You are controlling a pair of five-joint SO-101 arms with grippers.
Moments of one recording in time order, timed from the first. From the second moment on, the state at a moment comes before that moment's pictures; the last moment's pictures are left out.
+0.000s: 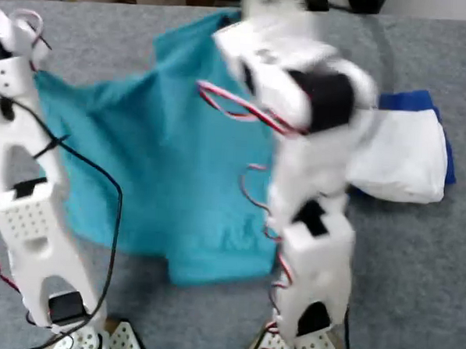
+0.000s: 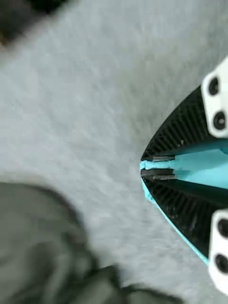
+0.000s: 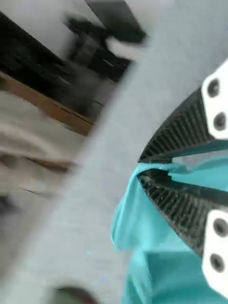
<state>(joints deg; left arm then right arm) -21.7 33.8 -77.8 100.3 16.0 -21.1 24.6 -93.1 97.9 3.4</state>
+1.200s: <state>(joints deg) -23.1 -32.4 -8.4 96.7 -1.2 -10.5 1.7 -89.3 101.7 3.4</state>
